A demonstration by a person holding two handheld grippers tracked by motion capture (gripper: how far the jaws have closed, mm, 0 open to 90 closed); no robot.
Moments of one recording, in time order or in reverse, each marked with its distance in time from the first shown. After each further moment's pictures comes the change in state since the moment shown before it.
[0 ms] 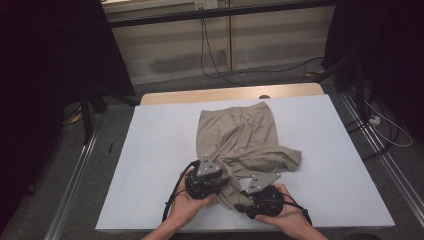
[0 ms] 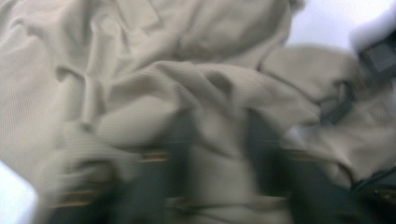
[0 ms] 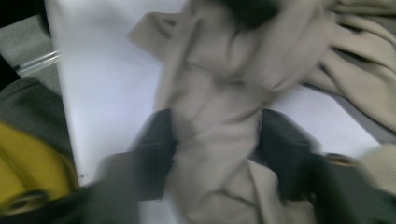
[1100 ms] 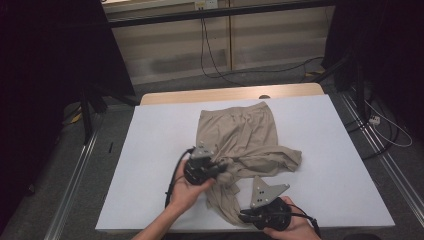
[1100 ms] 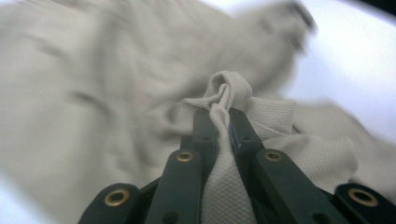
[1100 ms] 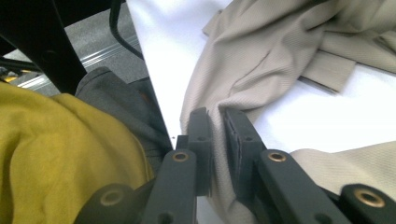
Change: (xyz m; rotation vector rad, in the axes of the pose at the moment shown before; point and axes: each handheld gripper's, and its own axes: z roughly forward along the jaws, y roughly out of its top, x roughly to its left) left arm 0.027 0.022 -0.005 -0.048 -0.013 -0.119; right arm 0.025 -0.012 -0.021 -0.012 0.112 -0.003
